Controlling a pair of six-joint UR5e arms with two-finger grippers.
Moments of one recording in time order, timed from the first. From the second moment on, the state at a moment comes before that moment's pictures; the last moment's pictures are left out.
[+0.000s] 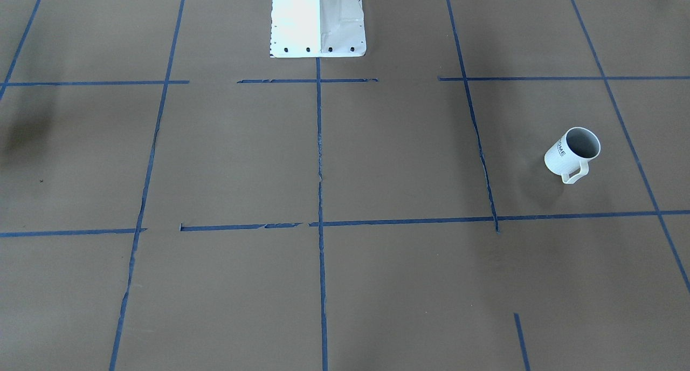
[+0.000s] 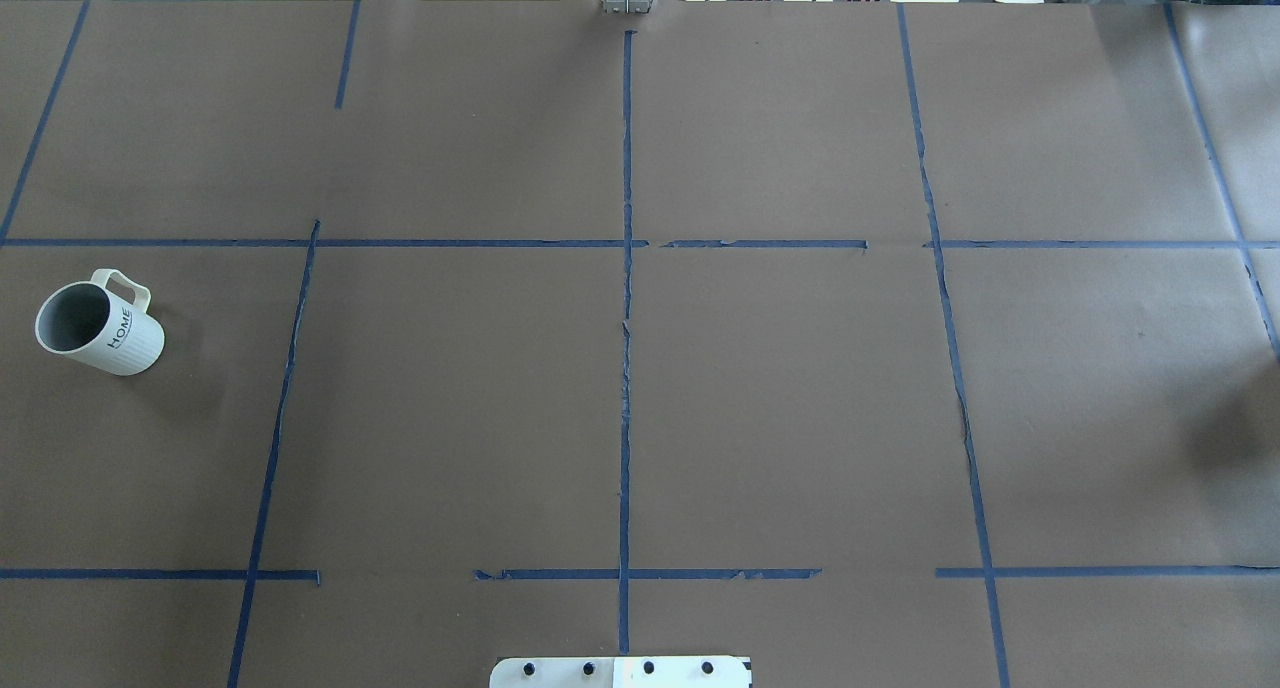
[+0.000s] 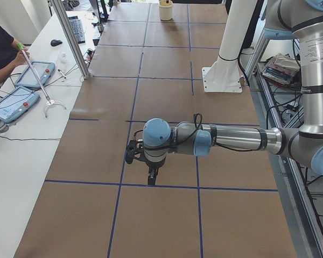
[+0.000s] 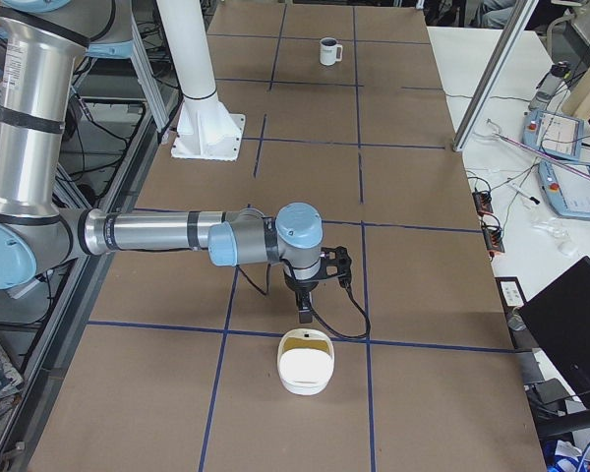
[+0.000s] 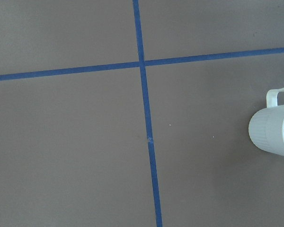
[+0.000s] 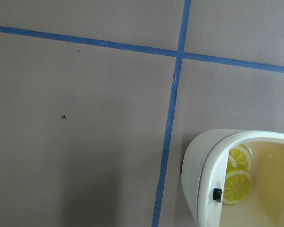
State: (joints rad) left arm -1.59 -1.36 -1.82 -1.60 -2.40 0.06; right arm 1.50 -1.81 1.86 -1.49 2.32 0.01
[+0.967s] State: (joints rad) left arm -1.59 -1.31 -1.86 -1.52 -2.40 0.06; right arm 1.48 -1.79 1.91 -1.65 2.38 -0.01
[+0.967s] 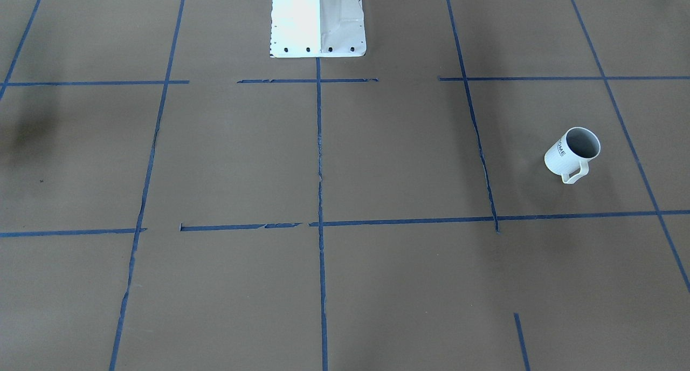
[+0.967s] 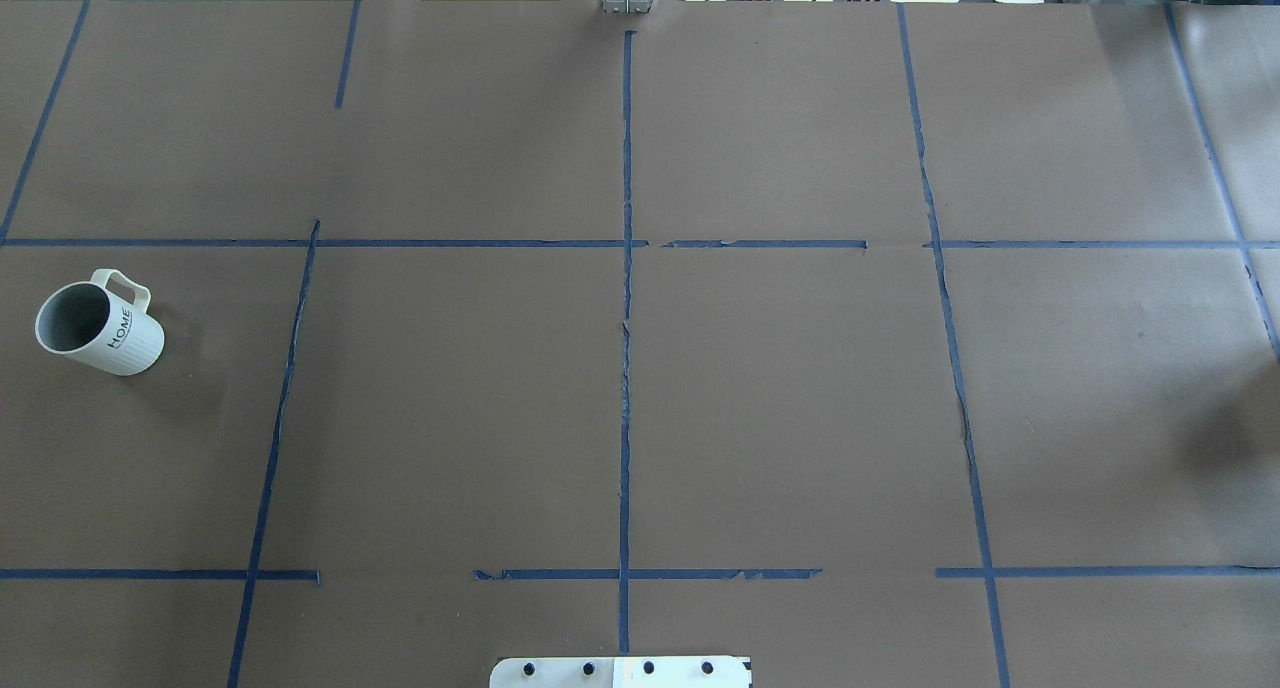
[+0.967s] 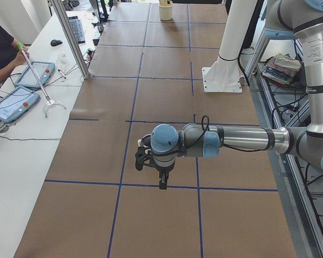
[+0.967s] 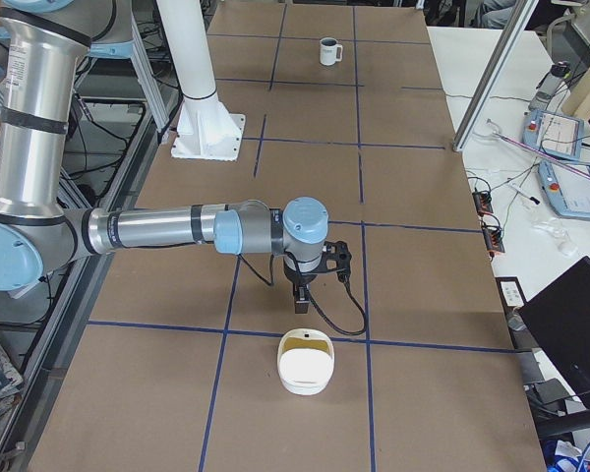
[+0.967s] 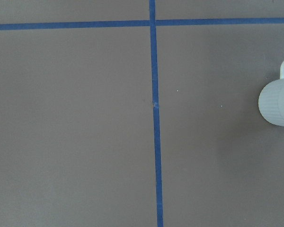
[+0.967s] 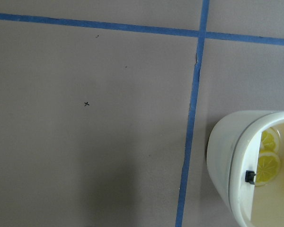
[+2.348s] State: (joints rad) left arm -1.57 -1.31 -1.87 -1.52 -2.34 0.07; right arm 1.51 -1.78 1.96 -1.71 2.38 -0.08
